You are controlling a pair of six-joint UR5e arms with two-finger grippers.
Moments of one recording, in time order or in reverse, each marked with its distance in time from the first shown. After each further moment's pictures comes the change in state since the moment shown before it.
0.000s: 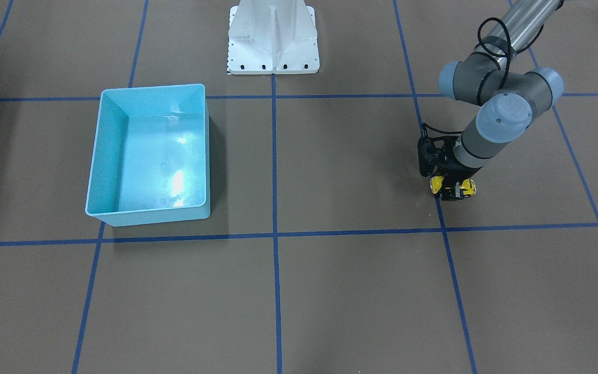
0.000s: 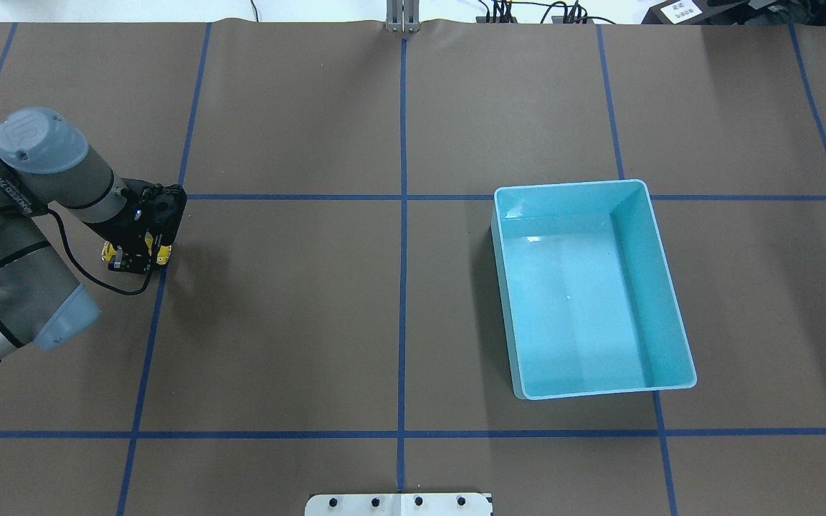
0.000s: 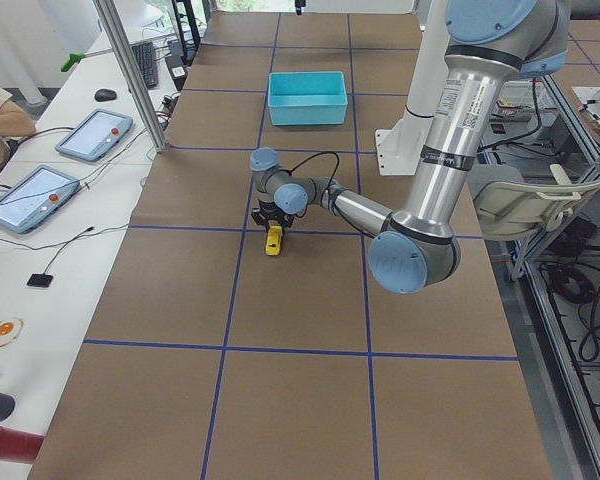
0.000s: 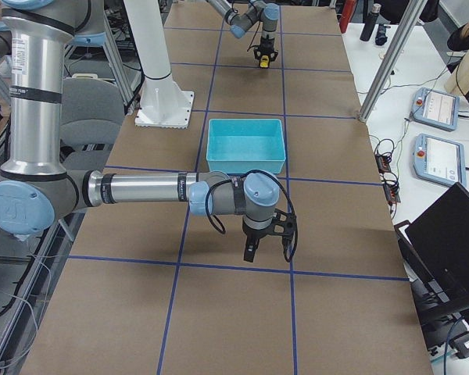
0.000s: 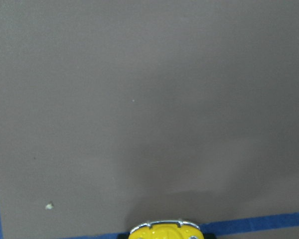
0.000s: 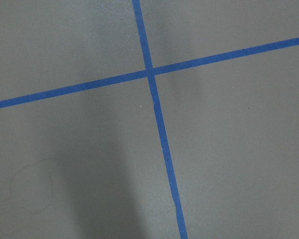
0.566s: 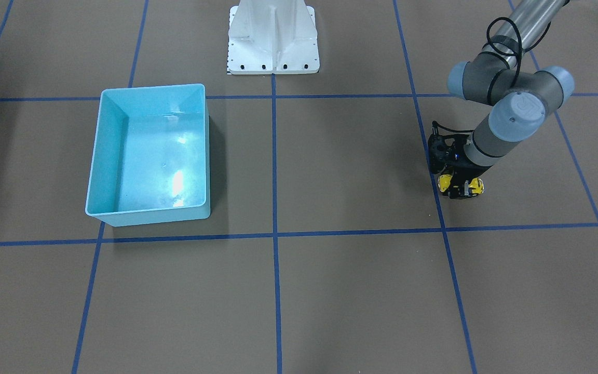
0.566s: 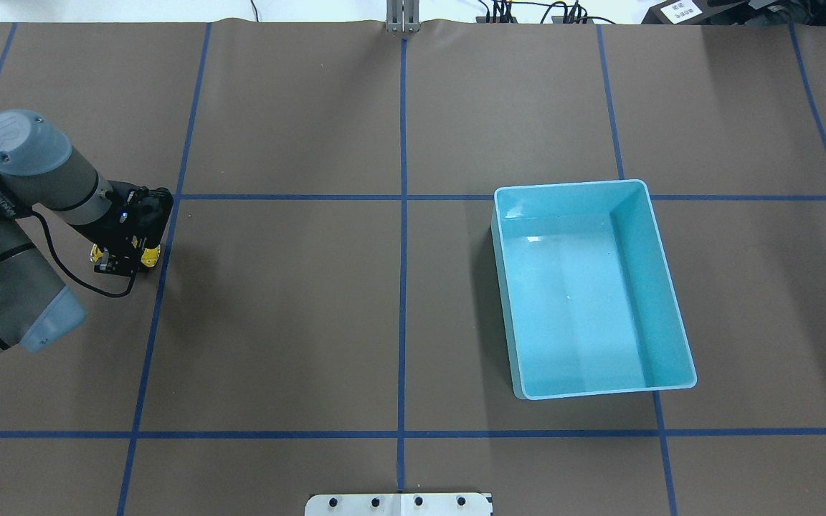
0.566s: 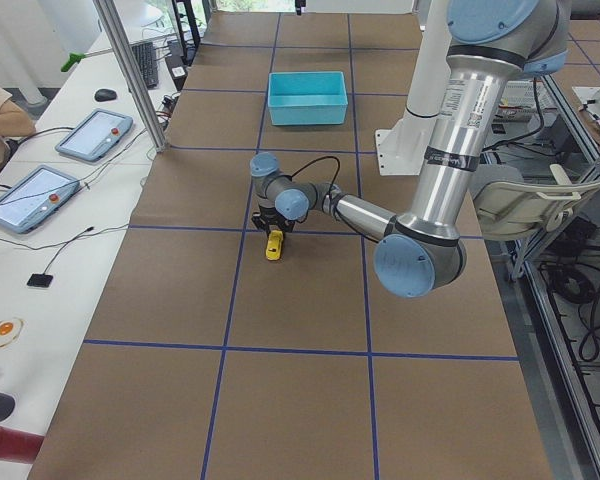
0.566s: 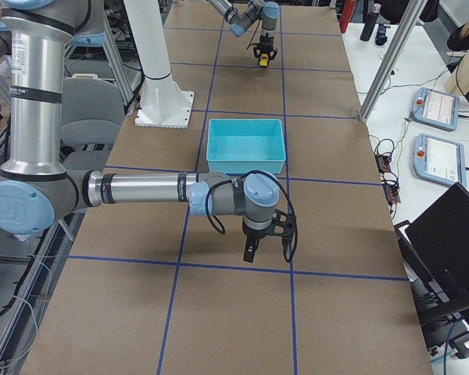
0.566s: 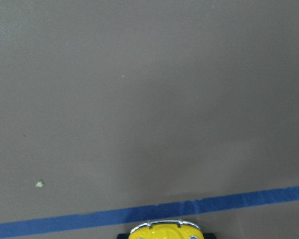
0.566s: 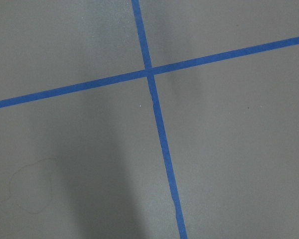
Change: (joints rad) left arm -0.015 0.030 -0.001 -0.021 -0.018 0.030; right arm 0.000 0.000 -0.003 0.000 0.000 0.000
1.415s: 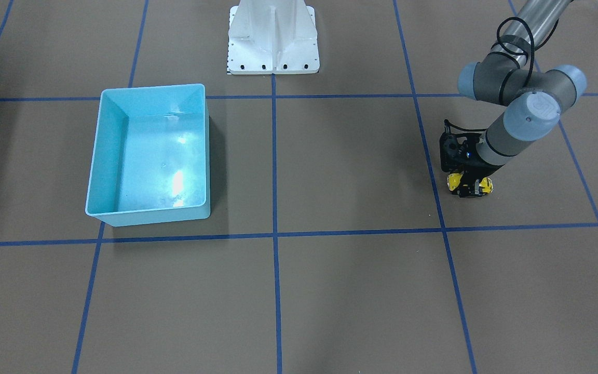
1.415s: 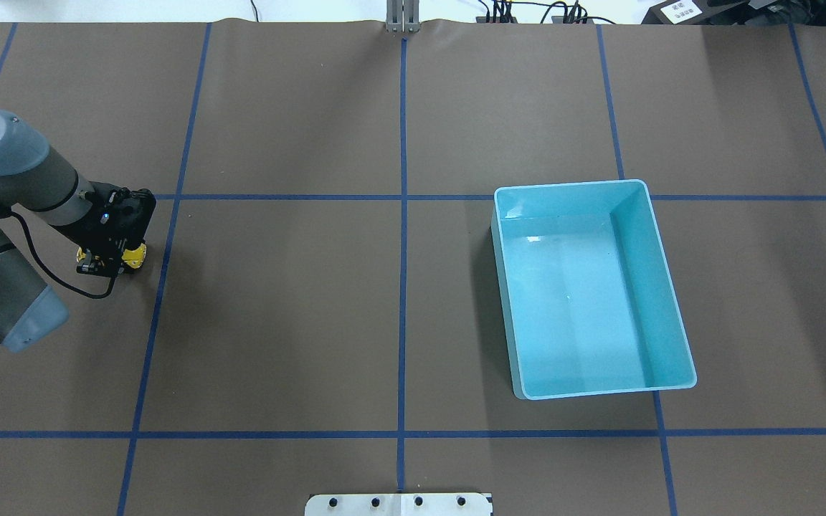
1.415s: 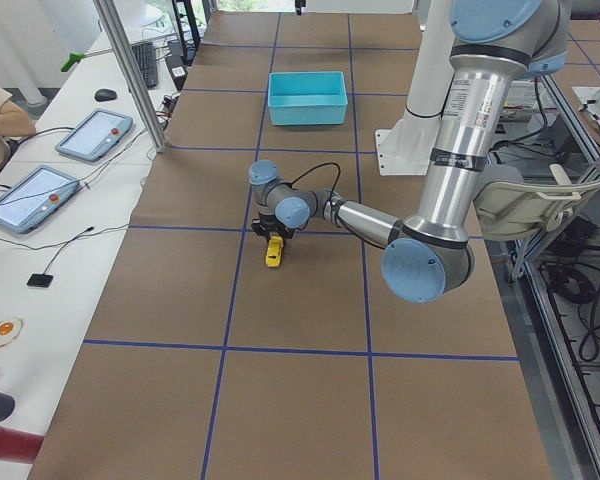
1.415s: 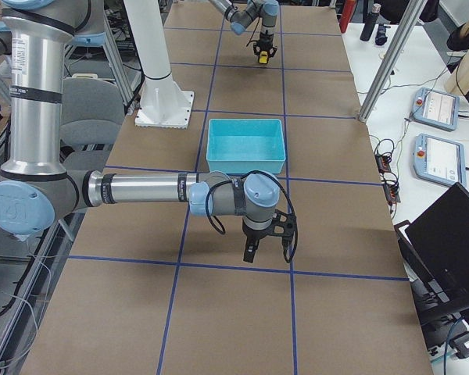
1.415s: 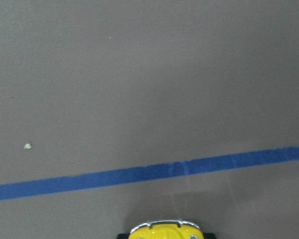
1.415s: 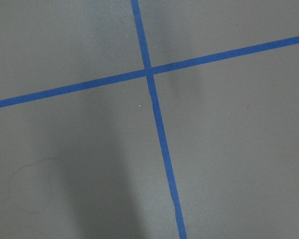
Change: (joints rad) left arm -0.021 0.033 0.002 -0.029 -0.018 0.034; right arm 0.000 0.001 -0.002 0.000 0.000 0.000
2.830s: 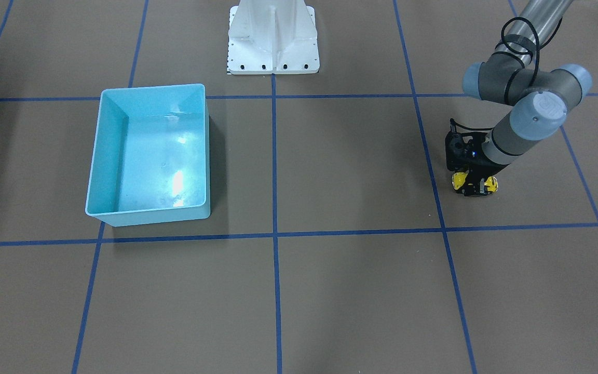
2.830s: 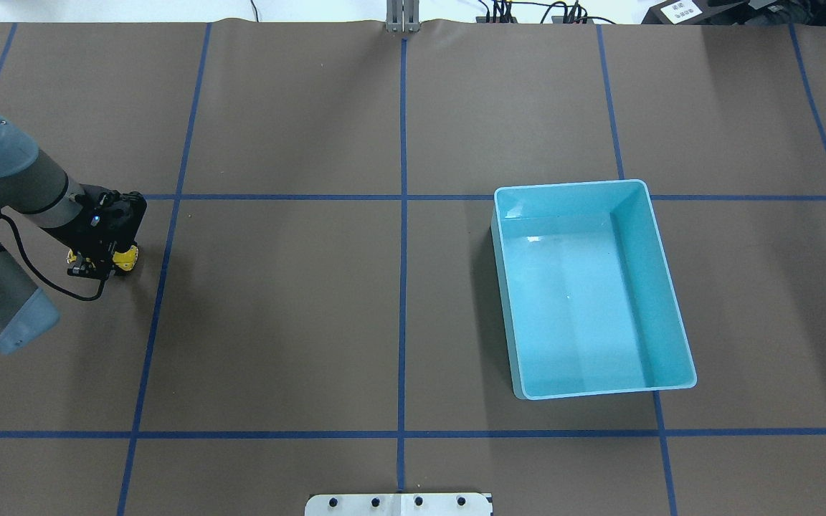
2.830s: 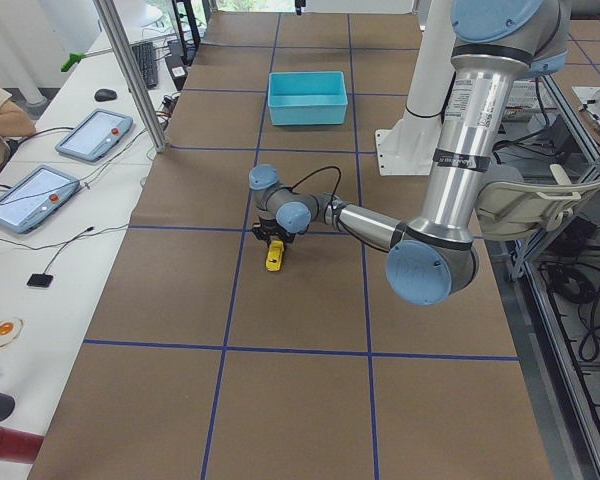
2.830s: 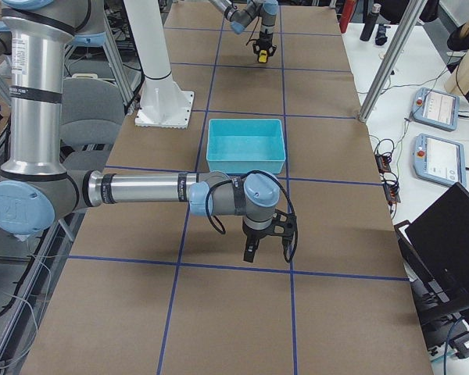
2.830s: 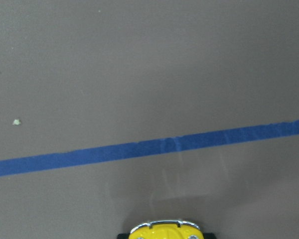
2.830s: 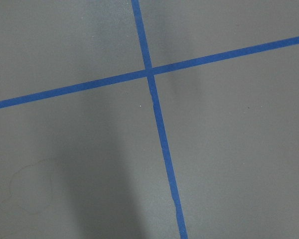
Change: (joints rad) left arm -0.006 0.018 0.004 -0.013 -0.006 0.010; right arm 0.000 0.000 0.001 0.000 0.002 0.002
